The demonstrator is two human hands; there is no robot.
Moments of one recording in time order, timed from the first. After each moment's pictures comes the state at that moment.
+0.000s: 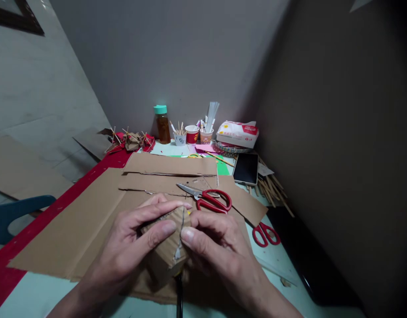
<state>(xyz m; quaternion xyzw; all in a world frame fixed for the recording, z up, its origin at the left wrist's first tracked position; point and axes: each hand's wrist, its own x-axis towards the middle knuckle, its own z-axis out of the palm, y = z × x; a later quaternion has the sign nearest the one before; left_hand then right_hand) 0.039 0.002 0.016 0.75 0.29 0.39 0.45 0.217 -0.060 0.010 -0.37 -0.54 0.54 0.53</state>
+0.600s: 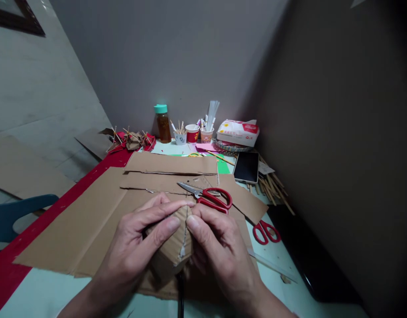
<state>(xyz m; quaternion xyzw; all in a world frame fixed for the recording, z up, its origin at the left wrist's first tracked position) 0.048 -0.010 0.018 0.73 0.33 0.41 0.44 0.209 -0.061 0.004 -0.40 -0.54 0.48 0.57</state>
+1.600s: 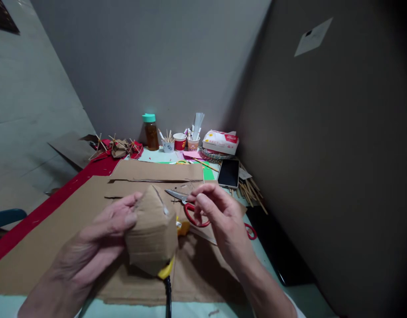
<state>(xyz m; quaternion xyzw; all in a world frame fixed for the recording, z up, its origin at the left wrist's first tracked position) 0.018 0.011 0.018 0.34 0.34 0.38 0.79 0.235 -0.047 0.008 -0.44 -0.47 0.41 0.65</state>
